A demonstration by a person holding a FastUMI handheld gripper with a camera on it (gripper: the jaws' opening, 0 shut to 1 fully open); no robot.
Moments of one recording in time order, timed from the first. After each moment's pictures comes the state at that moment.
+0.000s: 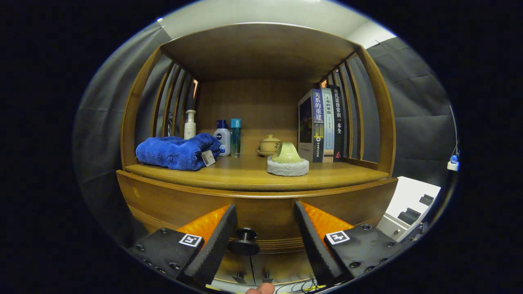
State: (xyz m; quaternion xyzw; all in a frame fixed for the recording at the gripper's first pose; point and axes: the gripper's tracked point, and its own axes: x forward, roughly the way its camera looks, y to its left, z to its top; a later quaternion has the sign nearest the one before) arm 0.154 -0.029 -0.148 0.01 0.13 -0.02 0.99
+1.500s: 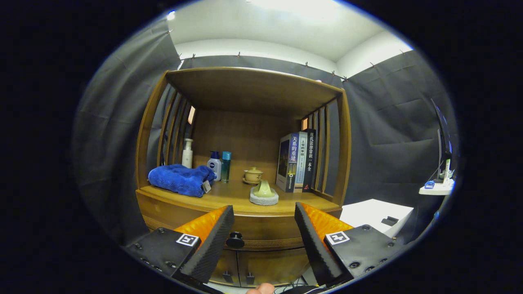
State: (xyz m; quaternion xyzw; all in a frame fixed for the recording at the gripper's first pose) arm 0.063 -0.049 -0.038 -0.03 0.05 -0.07 1.00
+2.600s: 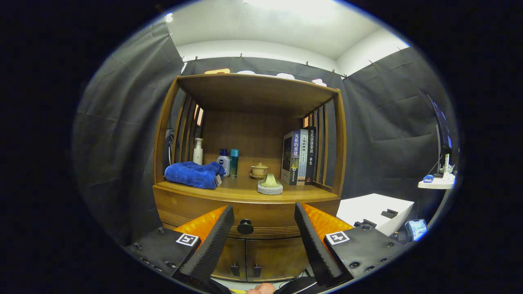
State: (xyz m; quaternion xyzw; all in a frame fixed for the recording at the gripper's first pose) arm 0.016 -0.027 -0.045 -0.01 0.05 -0.05 1.00
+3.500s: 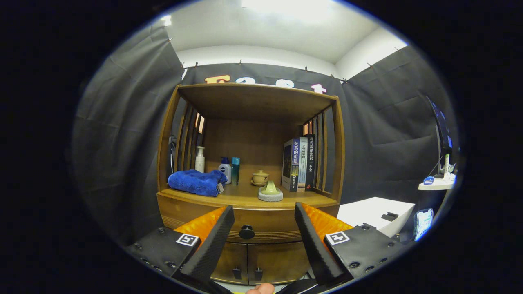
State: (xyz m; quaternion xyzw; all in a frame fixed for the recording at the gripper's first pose) arm 0.007 -0.028 -0.025 -0.01 0.03 -0.05 1.00
